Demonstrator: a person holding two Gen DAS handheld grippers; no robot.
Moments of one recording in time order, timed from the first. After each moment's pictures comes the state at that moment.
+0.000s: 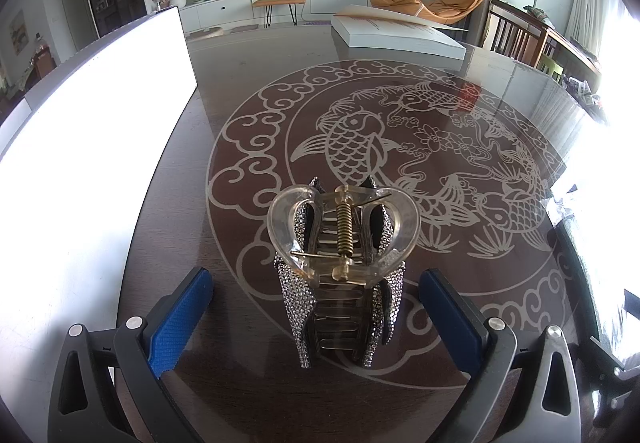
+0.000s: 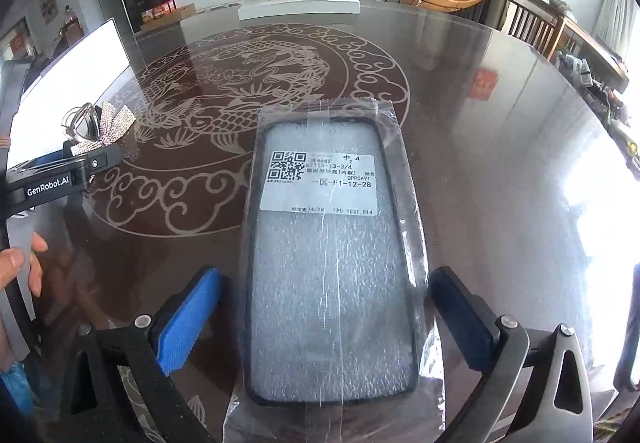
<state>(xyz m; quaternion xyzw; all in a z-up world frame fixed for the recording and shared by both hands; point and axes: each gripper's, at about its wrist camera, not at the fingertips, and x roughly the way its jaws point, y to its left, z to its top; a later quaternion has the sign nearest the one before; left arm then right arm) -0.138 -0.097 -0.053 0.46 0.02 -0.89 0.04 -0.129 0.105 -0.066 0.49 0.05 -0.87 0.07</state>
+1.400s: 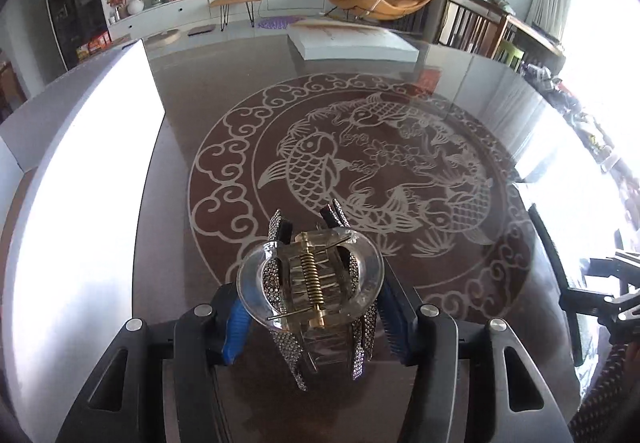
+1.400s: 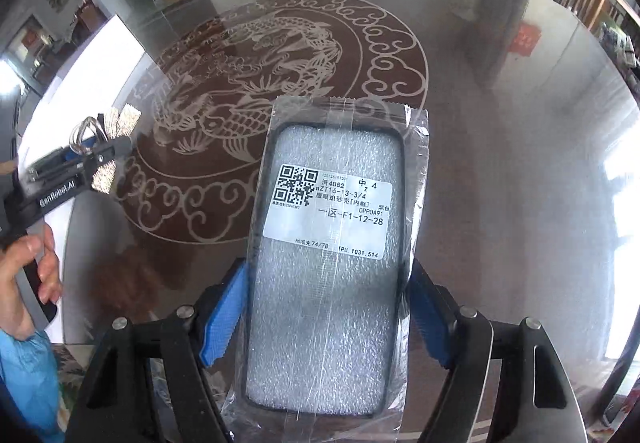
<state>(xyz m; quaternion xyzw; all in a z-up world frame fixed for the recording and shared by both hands) -0.120 -0.092 -0.003 0.46 0.02 -0.88 -0.05 -0.166 0.125 -0.033 0.57 -0.01 -0.80 0.16</state>
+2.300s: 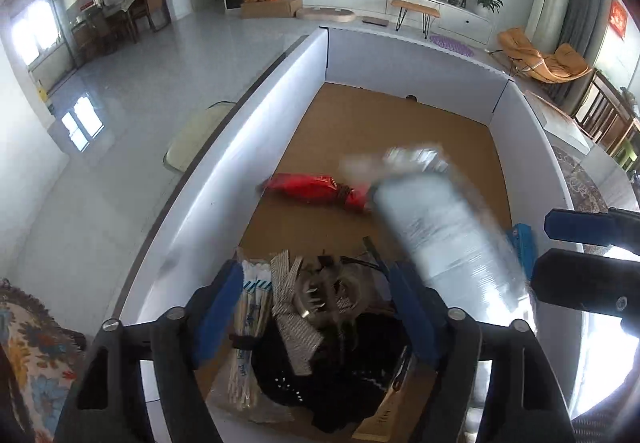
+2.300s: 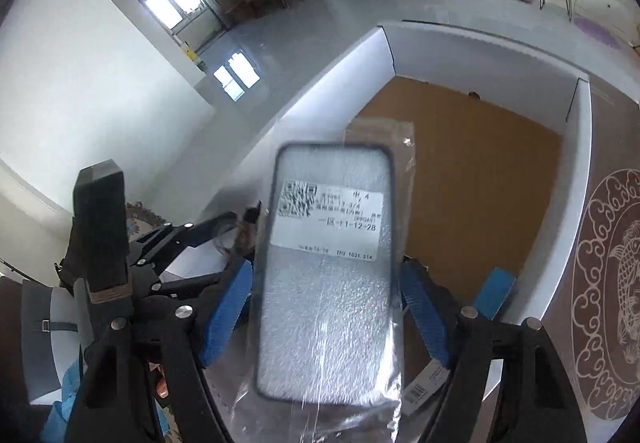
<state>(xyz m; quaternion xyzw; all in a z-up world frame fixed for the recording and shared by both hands) 0.033 -0.381 0.042 0.46 0.11 -0.86 0.21 -0.100 -0.307 0.050 0.52 0.07 -0.72 0.46</state>
